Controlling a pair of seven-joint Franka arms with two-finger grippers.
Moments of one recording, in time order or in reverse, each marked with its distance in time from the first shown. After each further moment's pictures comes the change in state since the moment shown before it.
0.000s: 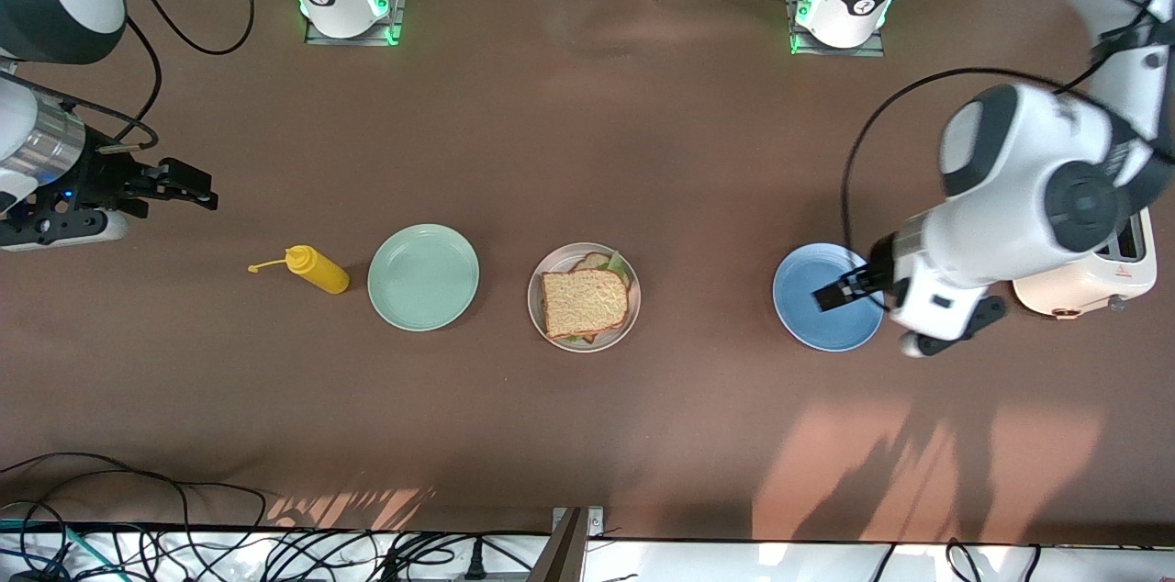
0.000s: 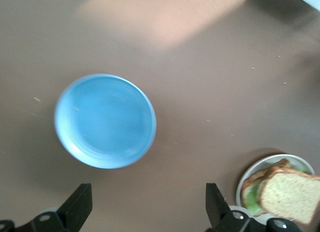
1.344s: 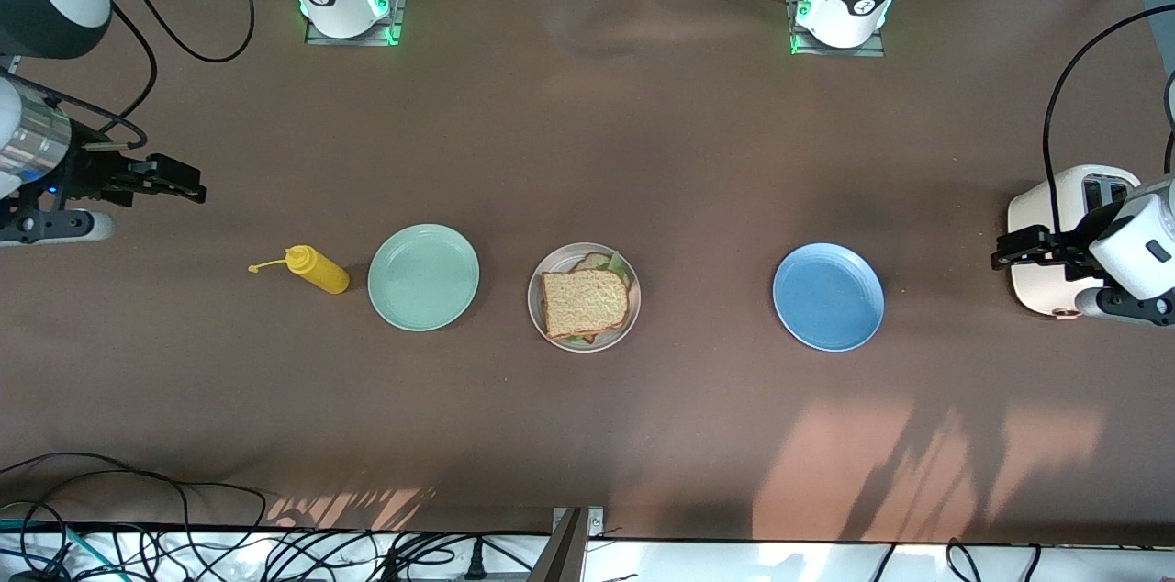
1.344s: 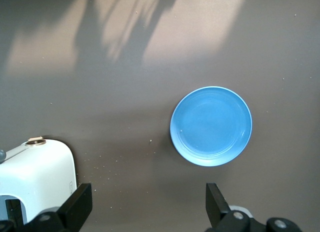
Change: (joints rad) left arm 0.230 -0.077 -0.003 -0.002 0.098 -0.084 0.731; right arm -0.014 0.029 -0.003 0.136 -0.022 -0.154 0.025
